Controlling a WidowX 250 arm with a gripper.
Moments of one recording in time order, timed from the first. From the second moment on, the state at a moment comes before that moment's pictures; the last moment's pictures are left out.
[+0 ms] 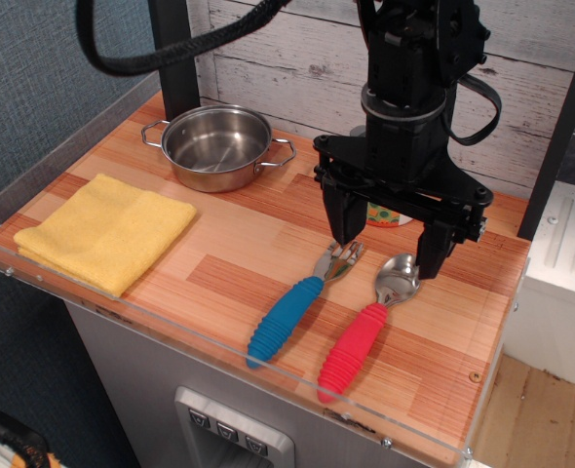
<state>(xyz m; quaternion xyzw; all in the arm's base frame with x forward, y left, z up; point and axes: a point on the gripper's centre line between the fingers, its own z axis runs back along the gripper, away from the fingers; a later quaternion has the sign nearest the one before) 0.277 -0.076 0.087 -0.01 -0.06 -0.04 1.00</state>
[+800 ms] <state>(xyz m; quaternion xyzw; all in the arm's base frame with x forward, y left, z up) 0.273 -0.034 0.072 0.00 -0.03 0.00 1.00</state>
